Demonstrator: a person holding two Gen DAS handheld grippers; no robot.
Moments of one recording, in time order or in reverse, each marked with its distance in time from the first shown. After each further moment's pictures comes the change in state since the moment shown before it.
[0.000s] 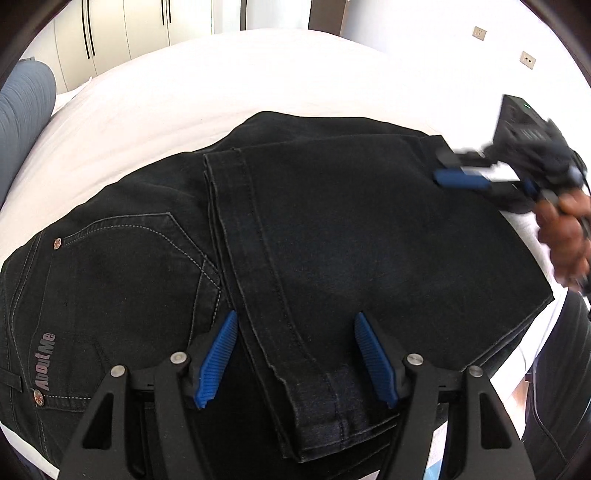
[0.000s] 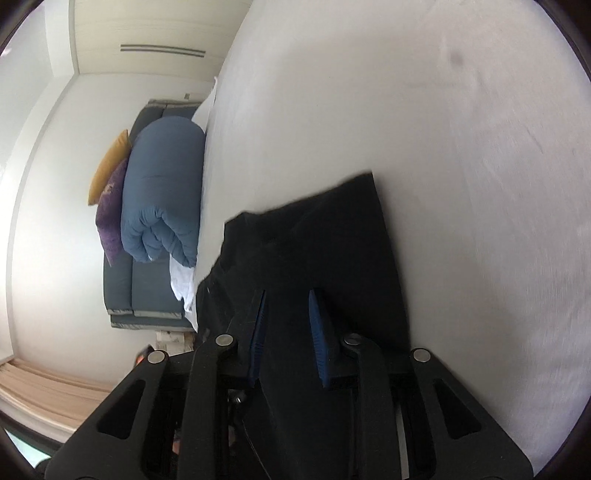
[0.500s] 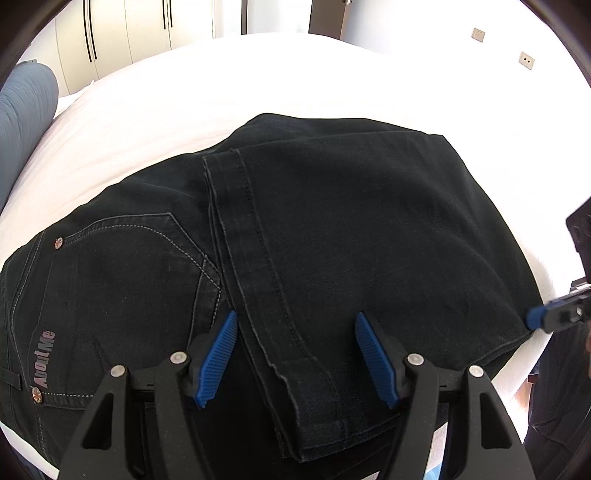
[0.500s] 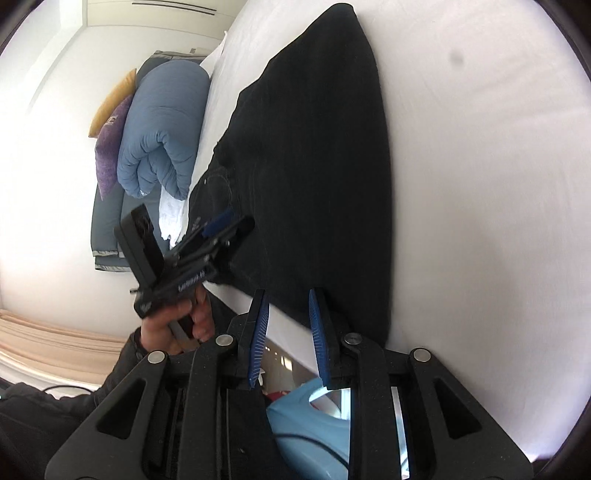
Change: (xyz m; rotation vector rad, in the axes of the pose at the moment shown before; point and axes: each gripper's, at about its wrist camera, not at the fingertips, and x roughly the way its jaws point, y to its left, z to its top) left arm 0.001 -0.021 -0.010 -0.002 -0.022 0.007; right arm -0.041 0.034 -0.187 -0.097 0.104 -0.070
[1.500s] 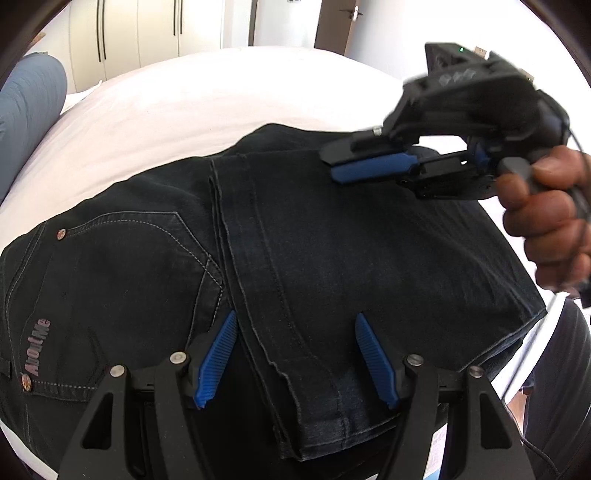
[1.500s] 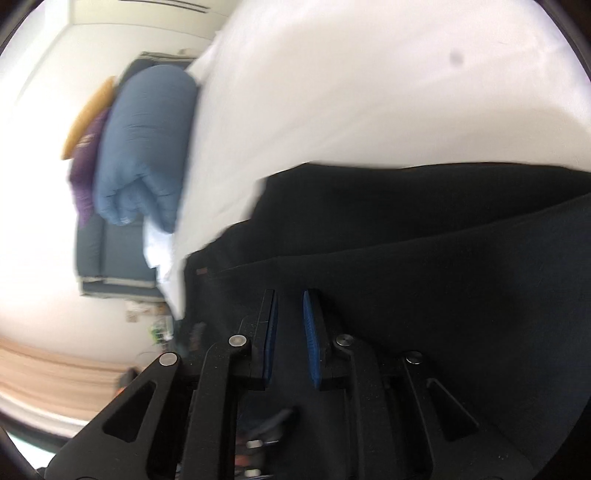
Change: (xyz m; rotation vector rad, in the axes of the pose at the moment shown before) left arm -0.002 0.018 -0.025 -0.051 -0.073 -0.028; right arm 0.082 0.078 0.168 0.008 0.017 0.010
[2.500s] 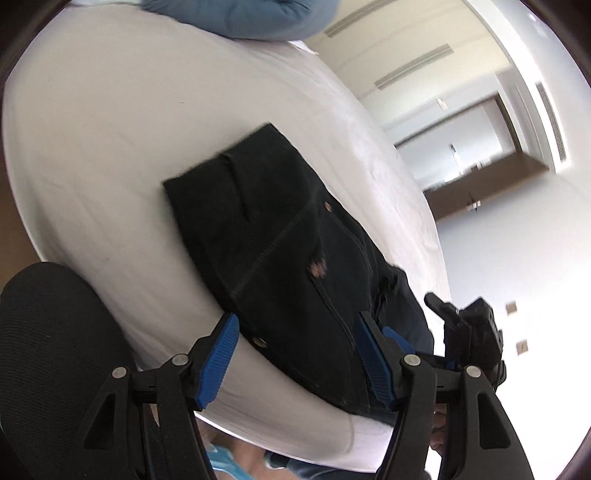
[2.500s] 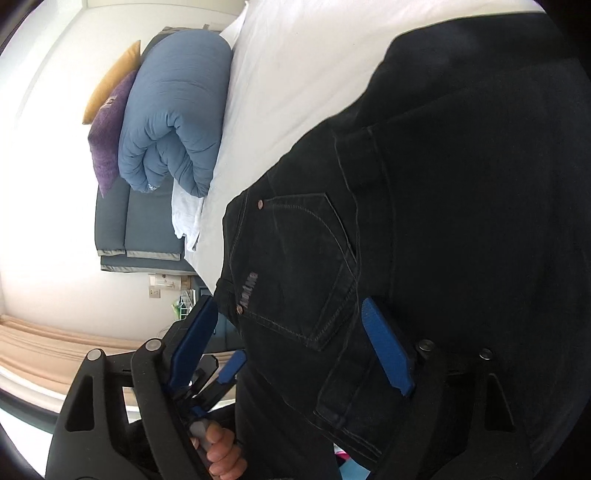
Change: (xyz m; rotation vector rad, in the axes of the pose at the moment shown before) left arm -0.131 0.181 -0.132 -0.950 -0.260 -0.155; right arm 0.038 0.053 -0.057 -0.014 0.068 0.051
